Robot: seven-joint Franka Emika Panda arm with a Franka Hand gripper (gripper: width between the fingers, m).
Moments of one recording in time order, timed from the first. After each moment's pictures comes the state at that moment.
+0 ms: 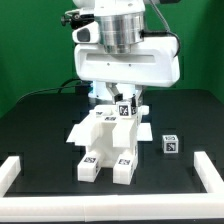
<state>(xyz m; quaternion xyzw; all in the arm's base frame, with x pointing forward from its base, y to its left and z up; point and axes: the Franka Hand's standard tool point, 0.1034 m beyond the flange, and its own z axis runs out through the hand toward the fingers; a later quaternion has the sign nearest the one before) 0.499 0.014 0.123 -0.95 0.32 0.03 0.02</state>
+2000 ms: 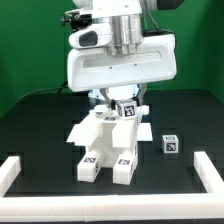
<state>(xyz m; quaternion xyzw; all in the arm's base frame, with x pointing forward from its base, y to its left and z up) 0.500 0.008 0.118 -1.00 -0.06 -0.02 0.02</state>
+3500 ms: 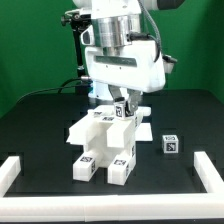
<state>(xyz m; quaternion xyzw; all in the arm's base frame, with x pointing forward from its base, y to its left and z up) 0.502 0.010 0.117 -0.86 0.51 0.00 0.04</state>
